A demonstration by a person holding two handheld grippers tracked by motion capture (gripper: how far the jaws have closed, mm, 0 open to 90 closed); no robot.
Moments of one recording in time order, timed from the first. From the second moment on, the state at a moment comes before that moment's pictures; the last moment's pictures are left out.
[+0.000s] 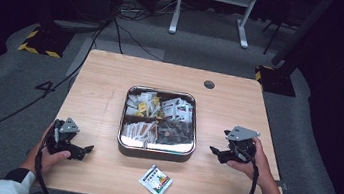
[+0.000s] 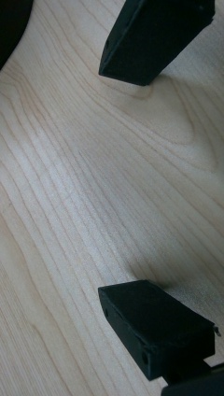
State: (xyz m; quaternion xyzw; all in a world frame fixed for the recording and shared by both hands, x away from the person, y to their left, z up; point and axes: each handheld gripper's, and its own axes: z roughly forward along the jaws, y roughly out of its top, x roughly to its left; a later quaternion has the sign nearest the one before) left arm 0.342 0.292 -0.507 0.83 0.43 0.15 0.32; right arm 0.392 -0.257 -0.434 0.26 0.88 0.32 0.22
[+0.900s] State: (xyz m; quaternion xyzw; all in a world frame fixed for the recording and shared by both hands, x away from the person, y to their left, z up) left arm 0.342 0.292 -0.507 0.83 0.43 0.15 0.32; right arm 0.383 -0.311 -0.474 0.32 0.87 0.30 0.21
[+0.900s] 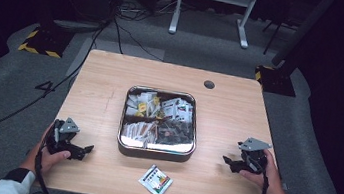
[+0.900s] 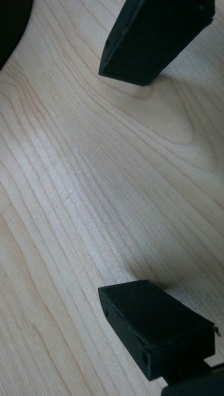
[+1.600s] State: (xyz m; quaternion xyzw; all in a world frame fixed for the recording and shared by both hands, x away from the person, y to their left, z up) left arm 0.342 0.292 -0.507 0.83 0.43 0.15 0.32; right arm 0.358 -0.365 -0.502 0.40 0.82 0.35 0.19
